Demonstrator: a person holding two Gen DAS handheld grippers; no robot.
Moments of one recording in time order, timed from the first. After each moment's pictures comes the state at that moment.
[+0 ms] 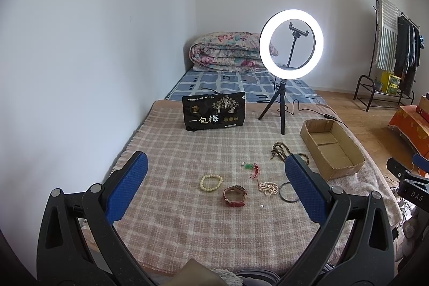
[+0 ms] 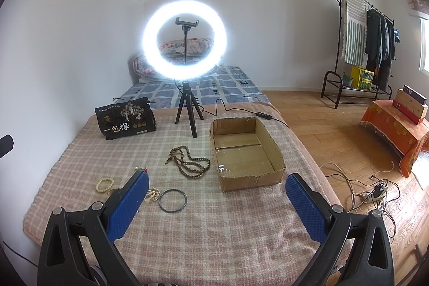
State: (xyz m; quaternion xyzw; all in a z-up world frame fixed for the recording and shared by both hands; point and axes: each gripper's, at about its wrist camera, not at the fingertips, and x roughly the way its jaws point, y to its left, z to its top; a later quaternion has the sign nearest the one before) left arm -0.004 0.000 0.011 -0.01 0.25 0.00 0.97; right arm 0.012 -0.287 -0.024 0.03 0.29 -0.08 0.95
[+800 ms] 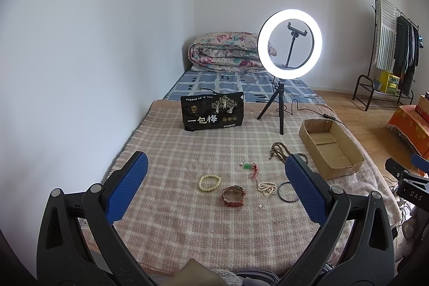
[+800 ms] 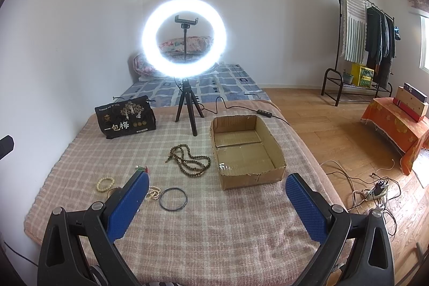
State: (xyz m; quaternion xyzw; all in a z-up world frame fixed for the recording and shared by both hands) left arm -0.005 -0.002 0.012 -0.01 0.25 0.00 0.97; right arm 0.013 -0.286 -0.026 0.03 0.29 -0.08 0.95
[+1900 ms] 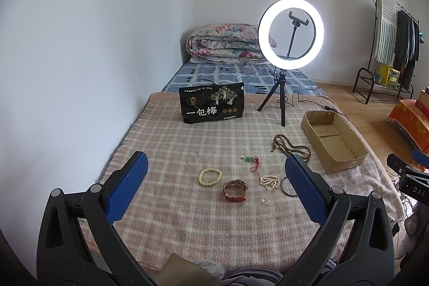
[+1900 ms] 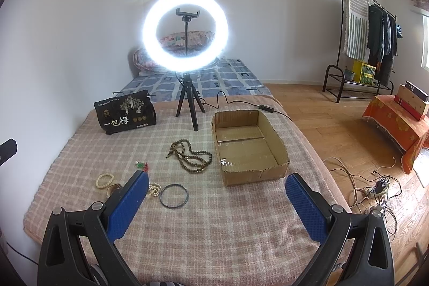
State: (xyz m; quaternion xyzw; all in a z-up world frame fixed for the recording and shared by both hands) left arm 0.006 -0.004 -0.009 0.00 0.27 0.00 0.96; right arm 0.021 -0.284 -0.035 0.03 0.31 -0.08 0.95
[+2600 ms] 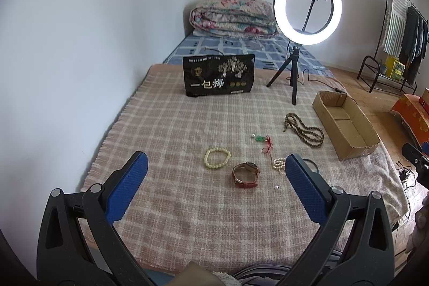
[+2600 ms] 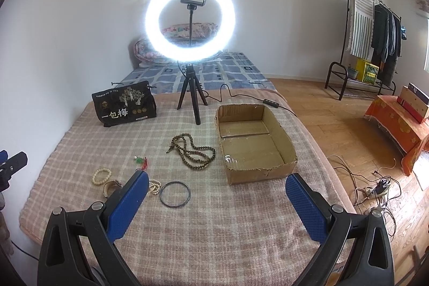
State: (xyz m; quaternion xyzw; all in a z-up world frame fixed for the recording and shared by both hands) left arm 0.057 0.027 -0.054 -0.02 0.34 0.00 0.94; right arm 0.050 -0.274 -0.049 0.02 0.33 -0.07 0.94
